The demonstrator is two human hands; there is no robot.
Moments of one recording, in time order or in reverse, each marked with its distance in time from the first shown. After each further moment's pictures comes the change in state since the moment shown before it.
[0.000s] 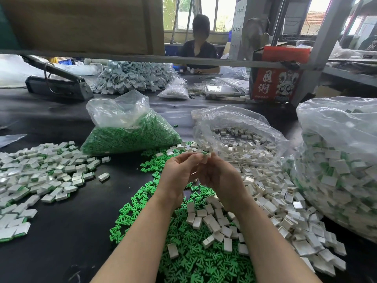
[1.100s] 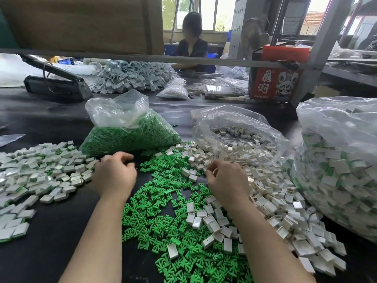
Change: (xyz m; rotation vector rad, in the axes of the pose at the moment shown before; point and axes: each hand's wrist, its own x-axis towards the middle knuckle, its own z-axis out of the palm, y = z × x) left_hand 0.001 0.032 -0.109 1.333 0.747 0.124; right_hand 0.008 0.013 -0.012 -1.399 0.373 -0.070
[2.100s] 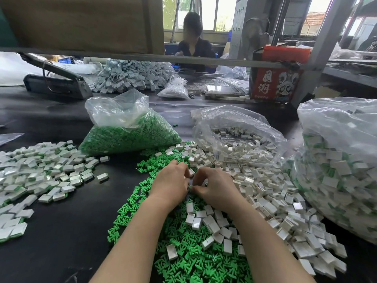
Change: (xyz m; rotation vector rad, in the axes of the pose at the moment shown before) left_hand -0.049 0.067 0.045 0.042 -0.454 0.464; right_hand -0.003 -0.008 -0.002 0.198 -0.297 -0.159
